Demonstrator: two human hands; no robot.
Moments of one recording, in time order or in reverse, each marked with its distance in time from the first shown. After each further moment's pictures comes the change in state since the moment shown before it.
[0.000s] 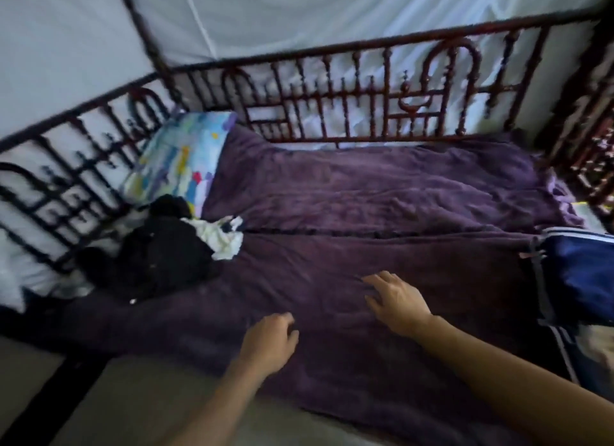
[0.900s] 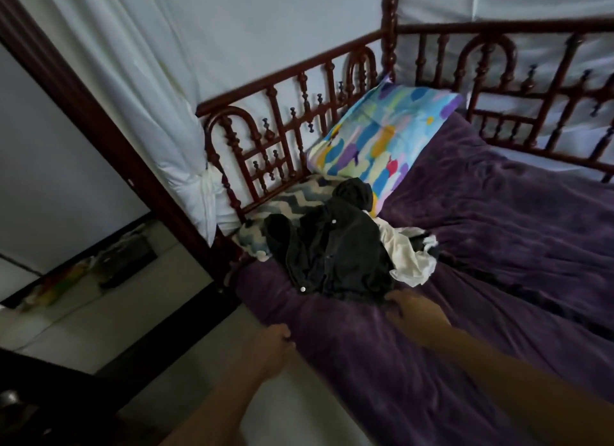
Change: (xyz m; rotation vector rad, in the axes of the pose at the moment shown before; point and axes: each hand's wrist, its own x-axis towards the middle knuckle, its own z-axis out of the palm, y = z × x) left_hand 0.021 -0.462 -0.107 -0.206 -0.127 -0.534; right_hand 0.319 -0.378 0.207 0.032 -0.424 -0.330
